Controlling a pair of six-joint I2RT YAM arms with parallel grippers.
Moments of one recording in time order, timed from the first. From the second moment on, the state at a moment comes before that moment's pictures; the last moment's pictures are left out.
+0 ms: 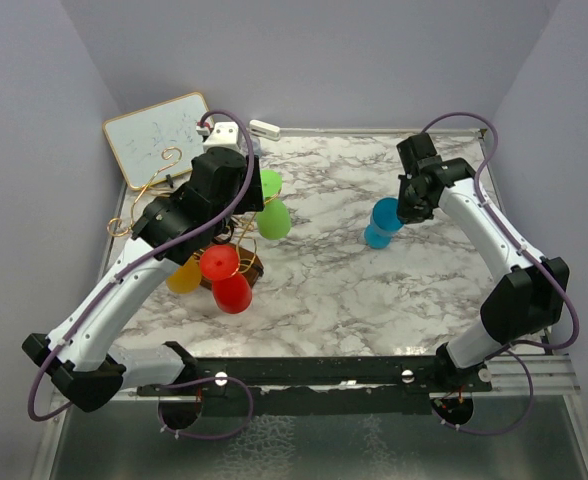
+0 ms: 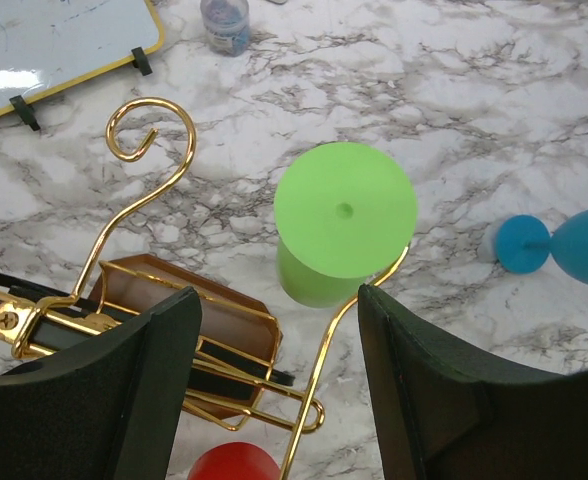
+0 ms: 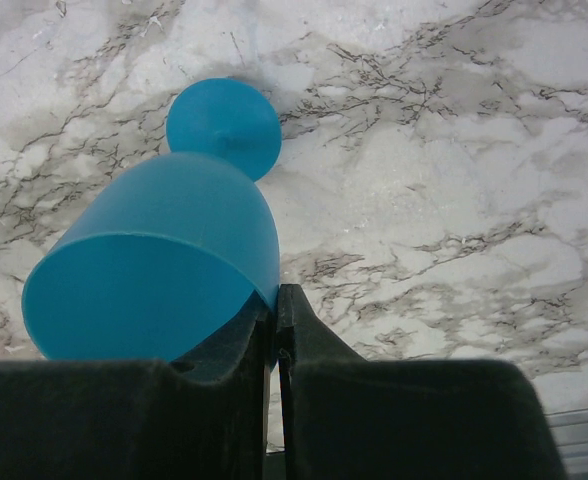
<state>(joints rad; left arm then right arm) -0.67 1.21 1.51 -0.84 -0.47 -0.42 0.31 1.57 1.47 -1.03 0.23 0.45</state>
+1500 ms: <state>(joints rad) -0.15 1.00 1.28 -0.53 0.24 -0.52 0.48 1.72 1.83 -0.62 -0.66 0.43</state>
